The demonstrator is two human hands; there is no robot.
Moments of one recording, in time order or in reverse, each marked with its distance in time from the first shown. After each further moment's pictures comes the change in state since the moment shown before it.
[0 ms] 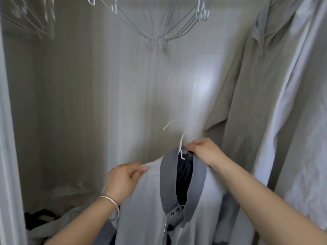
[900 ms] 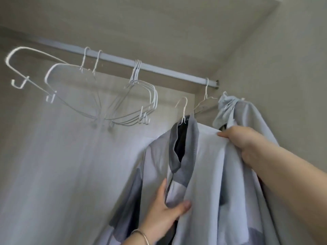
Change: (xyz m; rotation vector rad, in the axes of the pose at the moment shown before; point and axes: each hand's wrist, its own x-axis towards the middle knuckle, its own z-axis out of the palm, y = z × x) left_hand 0.168 0.235 0.064 -1.138 -0.432 0.124; right_hand 0.004 -0.176 -0.246 -0.115 0.669 0.024
